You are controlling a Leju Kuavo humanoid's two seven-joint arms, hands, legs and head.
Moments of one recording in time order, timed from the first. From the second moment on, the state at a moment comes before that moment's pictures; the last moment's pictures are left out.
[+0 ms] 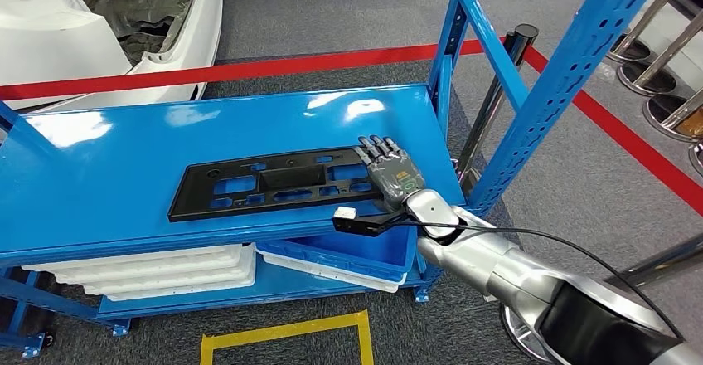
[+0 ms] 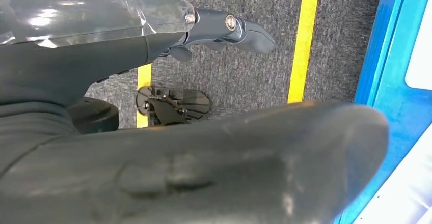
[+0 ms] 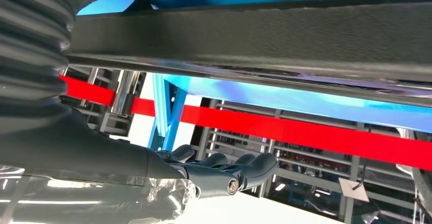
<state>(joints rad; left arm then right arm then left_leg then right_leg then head) -0.25 -0.18 1.39 -0.03 -1.57 0.25 -0.53 -0.70 -0.29 0.86 -1.00 0.76 -0.45 0.06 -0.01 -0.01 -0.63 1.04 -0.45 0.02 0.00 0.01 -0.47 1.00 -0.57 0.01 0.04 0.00</state>
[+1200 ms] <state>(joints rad) -0.25 -0.18 1.37 -0.03 -1.57 0.26 -0.54 -0.70 -0.24 0.87 -0.95 0.73 -0.51 0.00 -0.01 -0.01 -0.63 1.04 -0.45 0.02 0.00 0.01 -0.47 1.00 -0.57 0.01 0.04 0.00</state>
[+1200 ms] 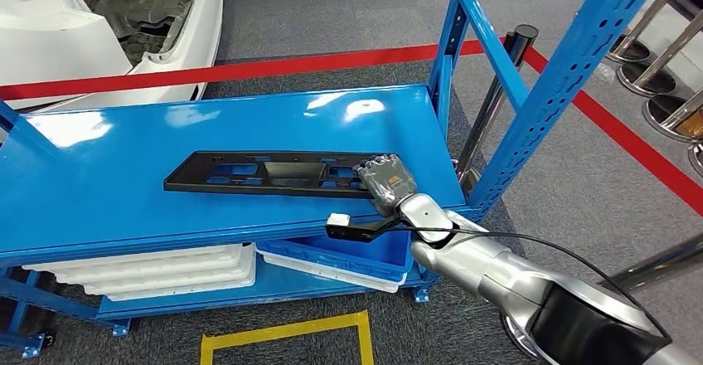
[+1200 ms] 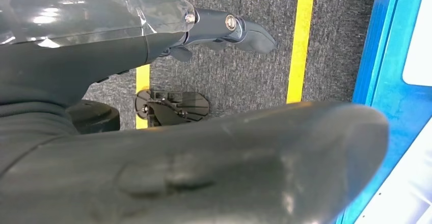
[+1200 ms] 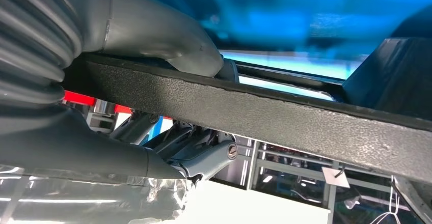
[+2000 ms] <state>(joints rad) -0.24 -0.18 1.37 -0.03 -1.57 0.27 -0.53 -0.61 -0.31 0.80 -1.30 1.18 -0.64 0.28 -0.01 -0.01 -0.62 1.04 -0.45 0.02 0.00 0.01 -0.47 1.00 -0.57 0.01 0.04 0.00</state>
